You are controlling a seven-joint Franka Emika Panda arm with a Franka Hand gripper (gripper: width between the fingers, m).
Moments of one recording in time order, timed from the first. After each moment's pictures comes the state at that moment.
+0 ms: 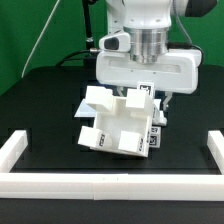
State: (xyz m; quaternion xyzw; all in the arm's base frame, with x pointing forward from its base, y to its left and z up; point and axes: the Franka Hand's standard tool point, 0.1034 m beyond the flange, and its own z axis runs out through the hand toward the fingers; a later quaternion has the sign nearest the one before) arm 0.442 0.020 0.046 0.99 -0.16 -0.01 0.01
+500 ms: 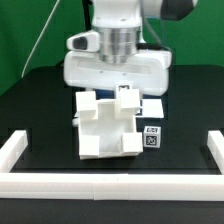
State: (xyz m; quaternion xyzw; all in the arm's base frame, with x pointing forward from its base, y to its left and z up) arm 0.454 -0.057 0.041 0.99 -0.12 0.00 0.03
